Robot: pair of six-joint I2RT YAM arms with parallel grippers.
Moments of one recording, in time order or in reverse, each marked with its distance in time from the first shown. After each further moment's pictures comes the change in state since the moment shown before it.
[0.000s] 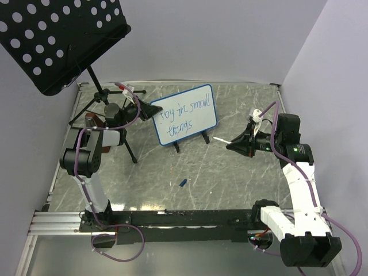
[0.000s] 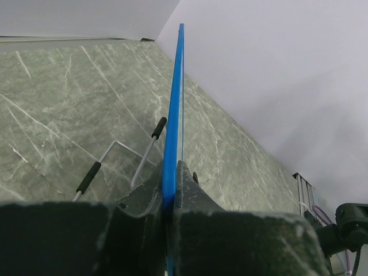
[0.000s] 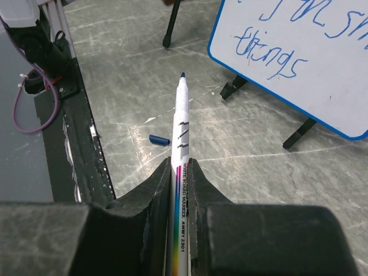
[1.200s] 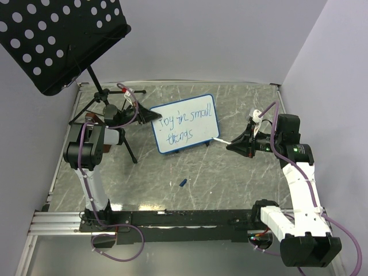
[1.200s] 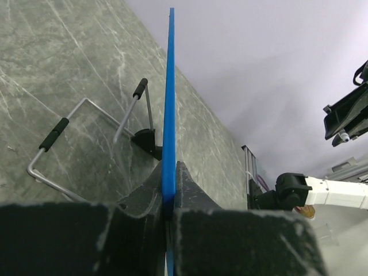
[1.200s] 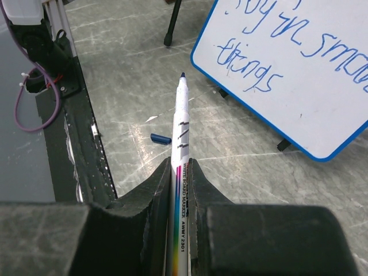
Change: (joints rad) left arm 0.047 0.104 0.026 0.080 0.197 -0.247; right arm 0.000 -0.001 0.000 -0.014 0.000 -0.008
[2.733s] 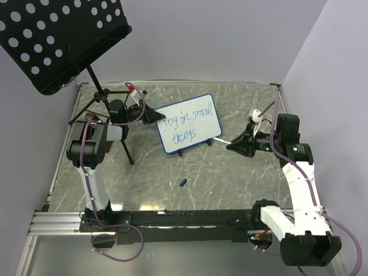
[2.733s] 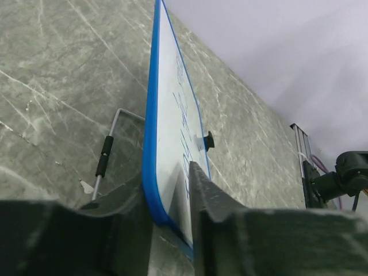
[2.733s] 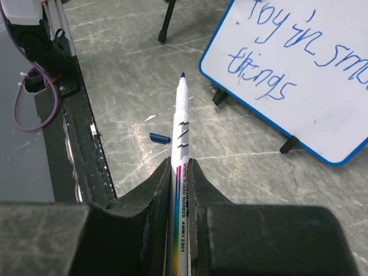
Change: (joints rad) left arm -0.029 0.037 0.095 -0.227 0.002 0.369; right arm 0.000 0.007 0.000 0.000 0.004 -0.003
